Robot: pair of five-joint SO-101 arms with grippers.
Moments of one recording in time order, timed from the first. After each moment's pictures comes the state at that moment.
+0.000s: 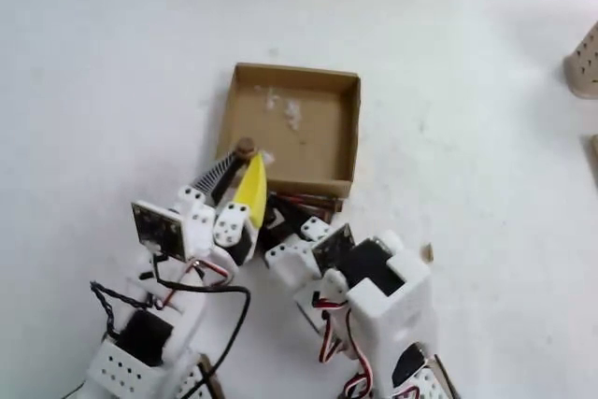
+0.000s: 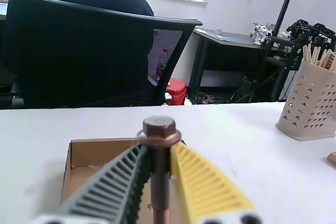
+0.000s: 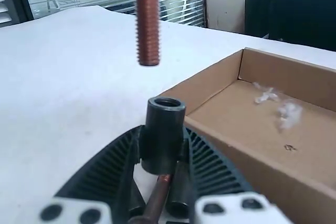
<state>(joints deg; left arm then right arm) 22.3 -103.3 97.1 13.1 13.1 -41.2 22.6 90.1 -98.5 -1.5</state>
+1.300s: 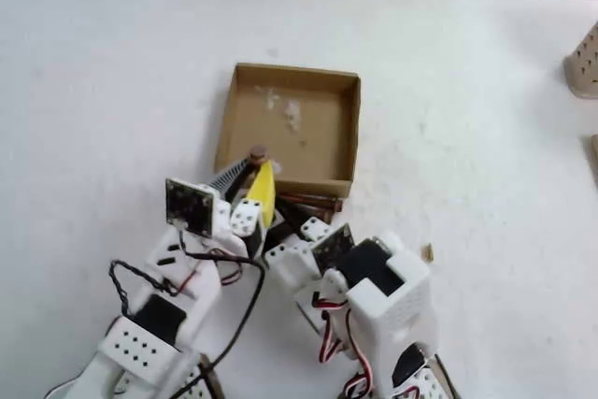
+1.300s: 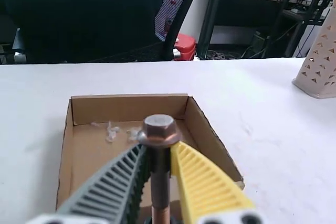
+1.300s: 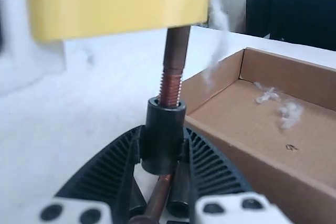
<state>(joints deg) 22.9 -79.9 96.4 0.0 13.0 -41.3 22.6 90.1 -98.5 -1.5</state>
